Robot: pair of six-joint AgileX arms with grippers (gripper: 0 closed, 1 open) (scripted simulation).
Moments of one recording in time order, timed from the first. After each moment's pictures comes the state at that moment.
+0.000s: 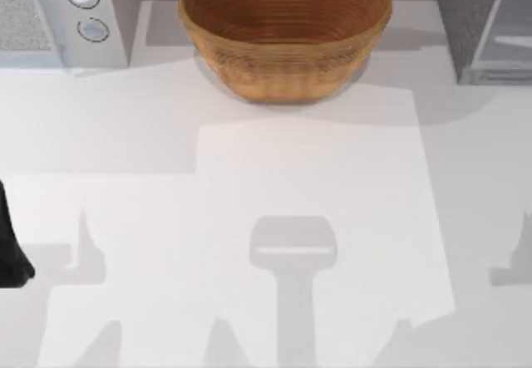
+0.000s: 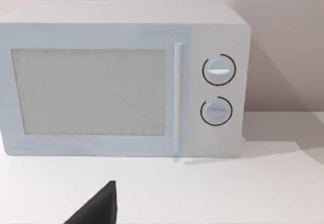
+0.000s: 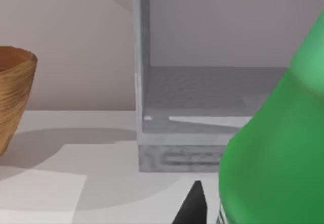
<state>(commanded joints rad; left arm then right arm) 0.00 0.00 0.00 0.00 0.00 0.00 0.00 0.00 0.00 0.00 0.00 0.00</state>
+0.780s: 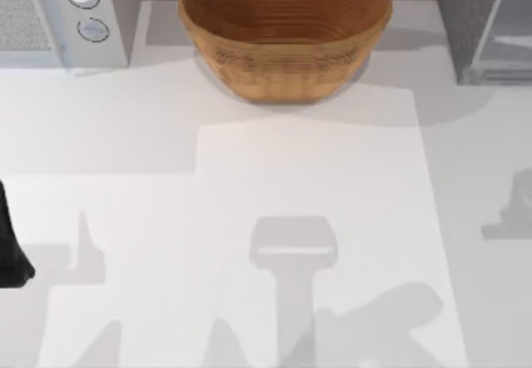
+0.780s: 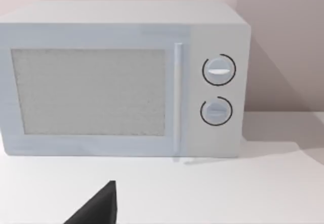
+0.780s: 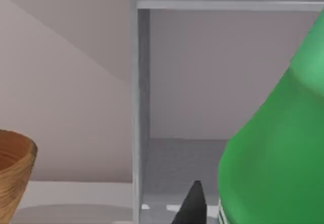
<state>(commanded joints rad) 0.00 0.00 0.00 0.00 0.00 0.00 -0.06 0.38 0.22 0.26 -0.06 0.00</state>
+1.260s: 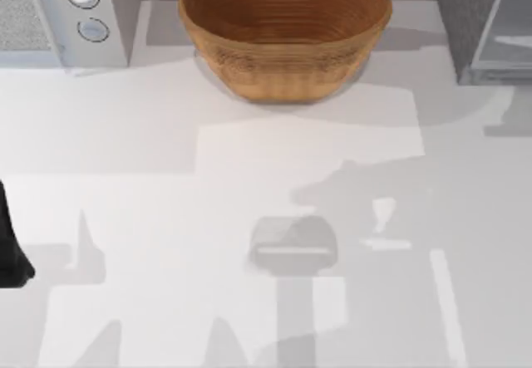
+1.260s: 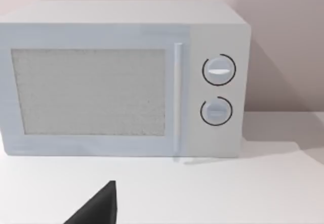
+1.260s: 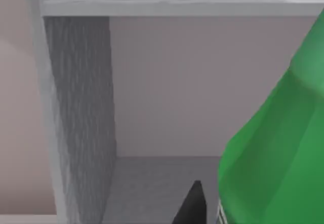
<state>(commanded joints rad) 0.00 0.00 0.00 0.00 0.00 0.00 -0.18 1.31 0.62 0.71 -0.16 0.02</state>
